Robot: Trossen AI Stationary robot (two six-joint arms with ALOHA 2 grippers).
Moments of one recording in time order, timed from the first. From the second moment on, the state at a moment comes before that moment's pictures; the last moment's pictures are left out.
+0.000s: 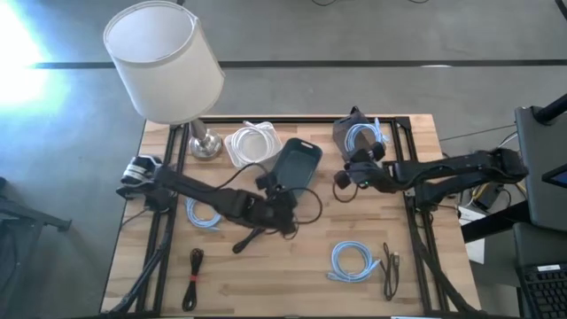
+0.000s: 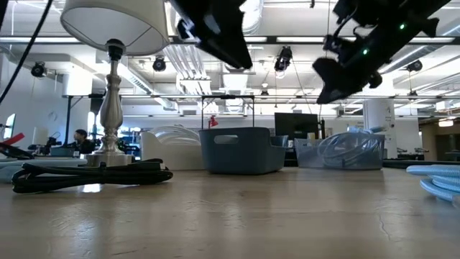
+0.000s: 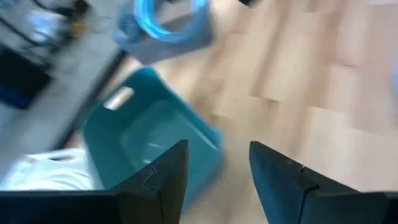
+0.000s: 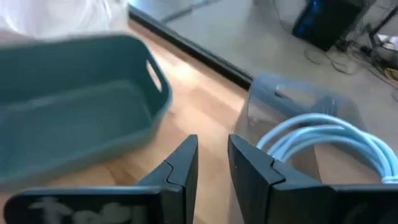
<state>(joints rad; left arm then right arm) -0.28 1.75 1.42 -0.53 -0.71 -0.32 -0.02 1.13 0.62 -0.30 0.81 0.51</state>
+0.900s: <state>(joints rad) -0.39 1.72 1.10 -0.73 -0.11 -0.85 -0.01 1.07 0.62 -0.28 0.60 0.26</state>
